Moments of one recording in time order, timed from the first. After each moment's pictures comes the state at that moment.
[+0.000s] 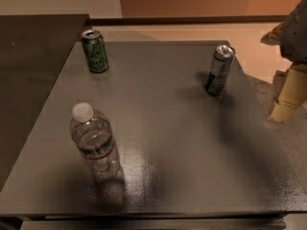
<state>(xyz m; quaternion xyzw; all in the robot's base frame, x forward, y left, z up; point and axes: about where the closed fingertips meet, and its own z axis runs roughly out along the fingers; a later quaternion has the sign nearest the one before) 0.438 -0.217 0.976 -0.60 0.78 -0.03 0.16</state>
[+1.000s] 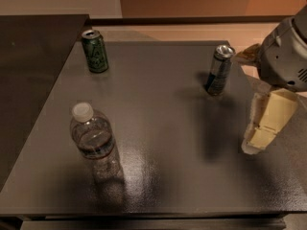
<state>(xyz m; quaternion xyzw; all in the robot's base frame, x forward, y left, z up) 0.405 -0.160 0.957 -0.65 0.73 0.05 0.19</state>
